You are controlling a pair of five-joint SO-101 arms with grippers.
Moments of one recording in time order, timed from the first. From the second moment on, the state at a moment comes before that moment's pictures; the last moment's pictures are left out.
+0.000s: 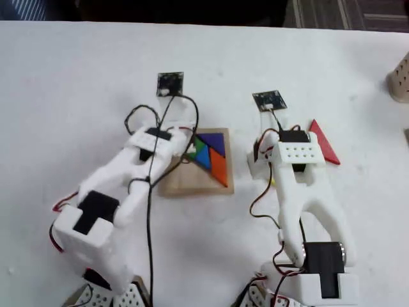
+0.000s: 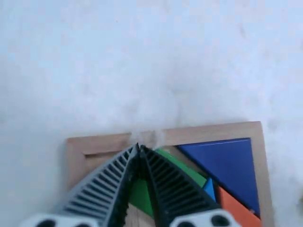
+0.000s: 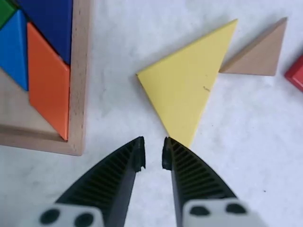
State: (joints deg) left arm 14.8 15.3 26.2 25.2 21.0; right arm -4.7 -8.6 33.8 61.4 13.4
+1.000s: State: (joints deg) left arm 21.1 -2.2 39.3 31.7 21.0; right arm -4.7 -8.6 33.8 61.0 13.4
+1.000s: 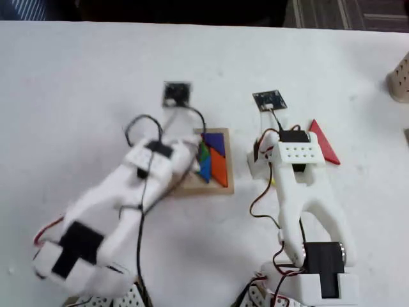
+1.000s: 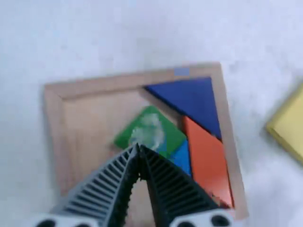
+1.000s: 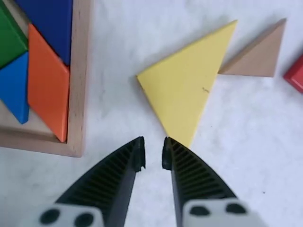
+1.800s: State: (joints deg) left arm 30.1 2.6 40.5 33.1 20.9; right arm -4.7 -8.6 33.8 60.7 13.3
